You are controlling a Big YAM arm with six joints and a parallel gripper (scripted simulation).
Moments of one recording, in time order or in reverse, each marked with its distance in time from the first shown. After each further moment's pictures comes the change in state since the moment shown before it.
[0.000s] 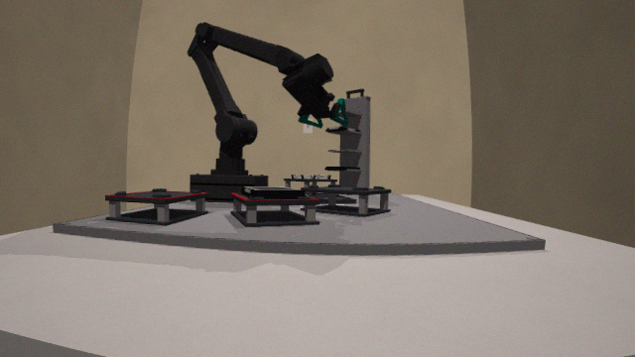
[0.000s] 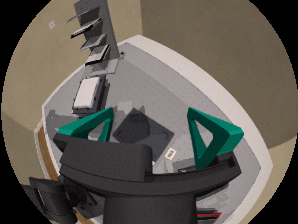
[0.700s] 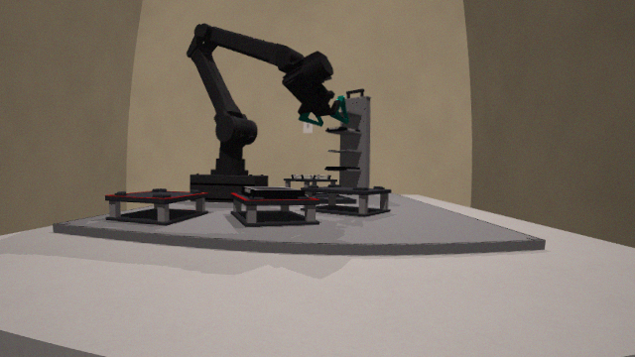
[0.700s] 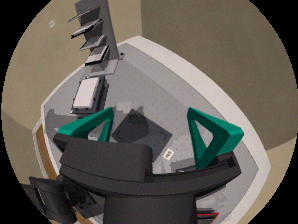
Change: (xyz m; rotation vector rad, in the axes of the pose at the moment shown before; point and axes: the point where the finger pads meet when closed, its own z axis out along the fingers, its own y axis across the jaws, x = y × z) arm -0.005 -0.001 -0.003 0.007 -0.003 -0.019
